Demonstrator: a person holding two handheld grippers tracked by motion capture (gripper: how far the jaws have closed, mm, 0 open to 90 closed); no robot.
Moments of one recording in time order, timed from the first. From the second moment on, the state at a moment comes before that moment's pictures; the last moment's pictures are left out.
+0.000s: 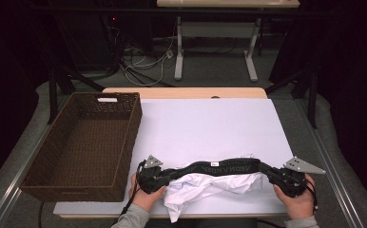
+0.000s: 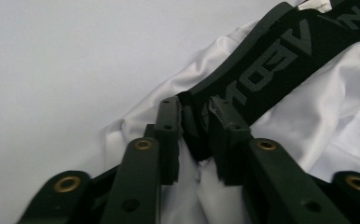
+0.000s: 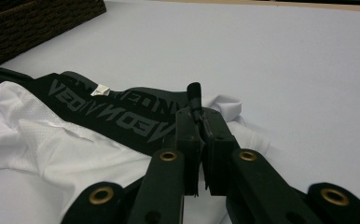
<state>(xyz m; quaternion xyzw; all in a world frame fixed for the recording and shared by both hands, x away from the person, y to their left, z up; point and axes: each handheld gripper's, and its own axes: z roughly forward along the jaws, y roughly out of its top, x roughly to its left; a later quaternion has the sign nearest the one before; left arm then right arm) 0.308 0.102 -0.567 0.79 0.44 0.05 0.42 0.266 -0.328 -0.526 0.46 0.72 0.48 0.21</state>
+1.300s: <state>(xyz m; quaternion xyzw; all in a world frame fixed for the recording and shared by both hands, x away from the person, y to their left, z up) 0.403 0.103 -0.423 0.72 0.41 0.16 0.54 0.348 -0.343 -0.413 0.45 0.67 0.51 0.29</state>
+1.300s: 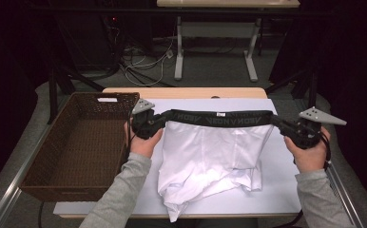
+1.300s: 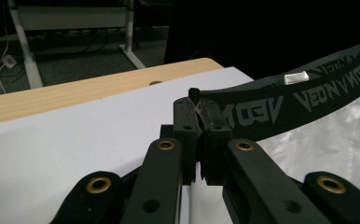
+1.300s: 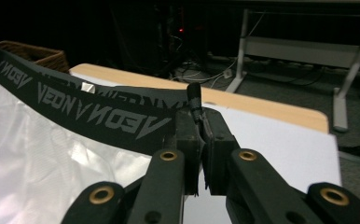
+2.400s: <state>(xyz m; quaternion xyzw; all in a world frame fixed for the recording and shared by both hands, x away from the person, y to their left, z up) 0.496 0.086 -0.455 0.72 0.48 0.21 0.45 0.483 -0.305 -0.457 0.52 0.69 0.43 0.25</state>
